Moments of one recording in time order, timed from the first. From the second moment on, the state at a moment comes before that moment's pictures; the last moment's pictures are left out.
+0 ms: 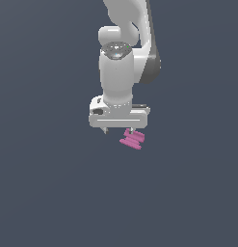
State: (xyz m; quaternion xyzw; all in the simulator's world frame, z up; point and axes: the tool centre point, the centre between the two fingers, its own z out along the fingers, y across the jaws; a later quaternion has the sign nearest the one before) arm 0.023 0.000 0.206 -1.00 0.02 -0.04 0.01
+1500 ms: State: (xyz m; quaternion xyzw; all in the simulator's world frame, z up) arm 0.040 0.020 0.174 -0.99 -0.13 0.02 0.01
